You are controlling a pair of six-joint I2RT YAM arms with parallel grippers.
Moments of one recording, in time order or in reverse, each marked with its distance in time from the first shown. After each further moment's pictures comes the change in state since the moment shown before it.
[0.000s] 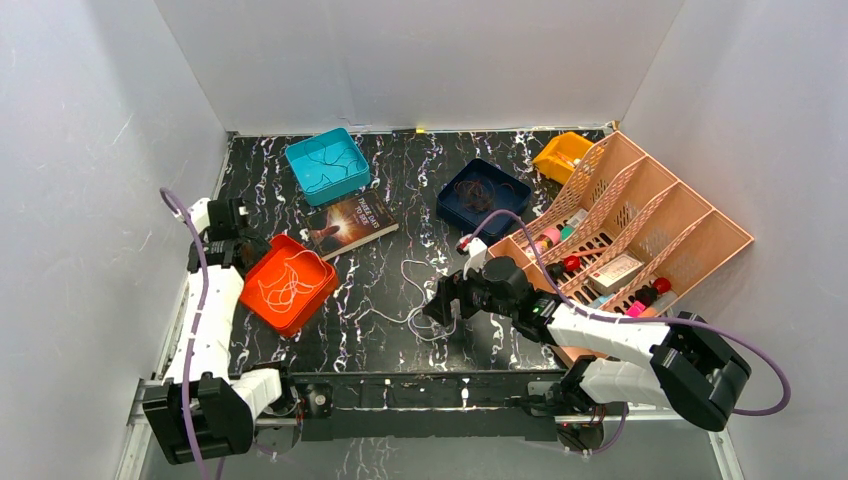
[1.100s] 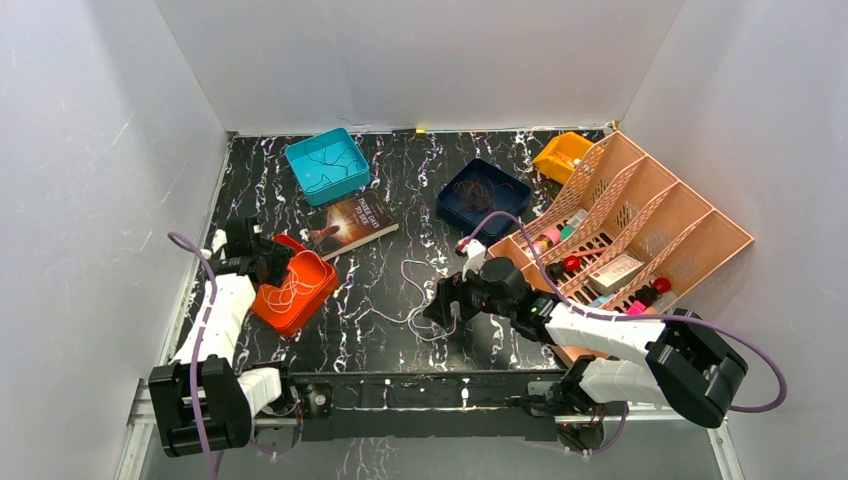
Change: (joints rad) left arm -0.013 0.027 -0.222 0.236 0.343 -0.440; right arm 0.000 0.022 0.000 -0.018 -0.005 0.005
